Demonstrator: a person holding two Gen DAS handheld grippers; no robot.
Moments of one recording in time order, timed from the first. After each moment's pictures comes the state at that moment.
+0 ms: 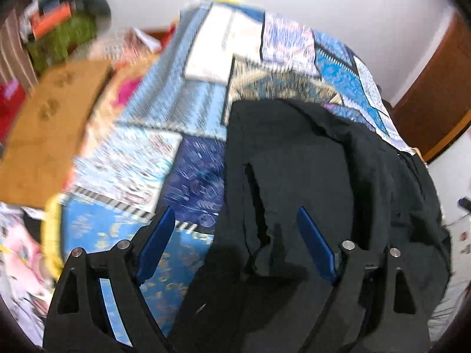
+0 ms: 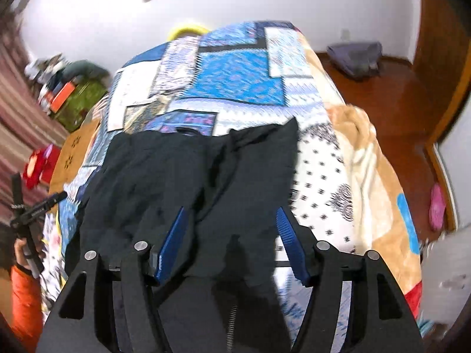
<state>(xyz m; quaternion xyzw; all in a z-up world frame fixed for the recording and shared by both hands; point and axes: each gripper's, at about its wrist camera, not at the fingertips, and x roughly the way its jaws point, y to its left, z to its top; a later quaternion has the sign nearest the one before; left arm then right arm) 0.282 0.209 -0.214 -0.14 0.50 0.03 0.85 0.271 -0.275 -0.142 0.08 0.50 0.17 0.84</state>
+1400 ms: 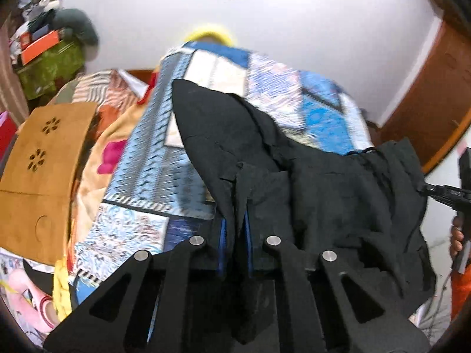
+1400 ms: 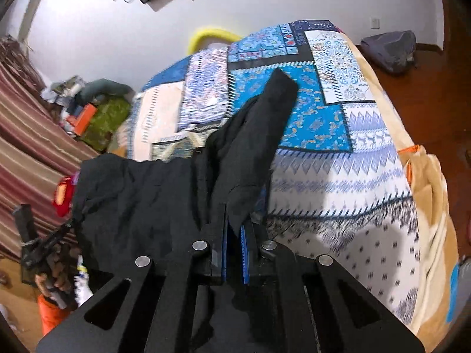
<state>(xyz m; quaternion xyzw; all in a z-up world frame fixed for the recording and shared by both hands) 0.344 0.223 -0.156 -0.13 0.43 0.02 0.89 0.385 -0.205 -0.132 0.13 0.50 0.24 0.82</state>
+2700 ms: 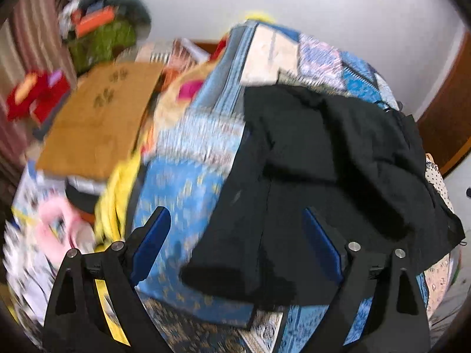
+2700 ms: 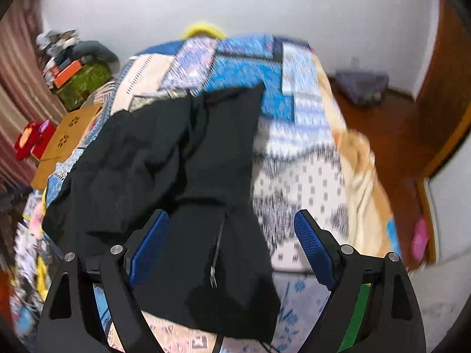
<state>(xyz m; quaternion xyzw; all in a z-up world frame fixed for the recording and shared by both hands) 0.169 0.249 -0.195 -0.13 0.46 0.12 0.87 0.261 -0.248 -0.130 0.01 0.48 0.19 0.86</state>
